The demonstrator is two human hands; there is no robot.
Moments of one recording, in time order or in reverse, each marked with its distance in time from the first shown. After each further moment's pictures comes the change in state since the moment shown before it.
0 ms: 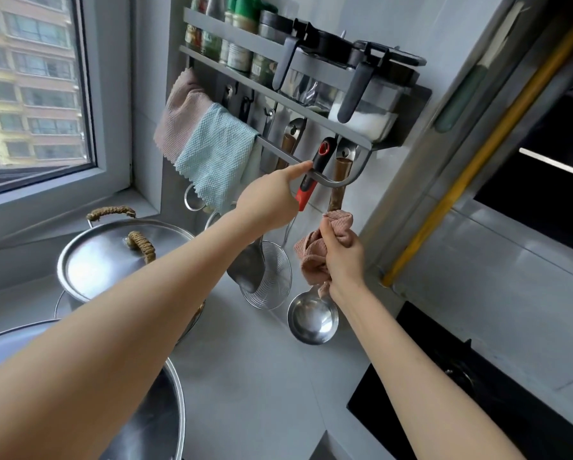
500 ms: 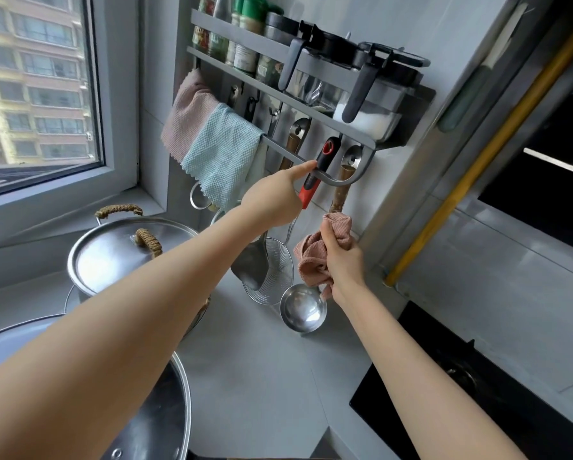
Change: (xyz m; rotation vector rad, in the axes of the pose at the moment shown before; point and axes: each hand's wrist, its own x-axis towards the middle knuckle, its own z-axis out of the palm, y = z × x) left_hand -0.003 0.000 -0.002 0.017 -0.031 0.003; right_hand -0.006 0.003 0.000 -0.130 0.015 0.070
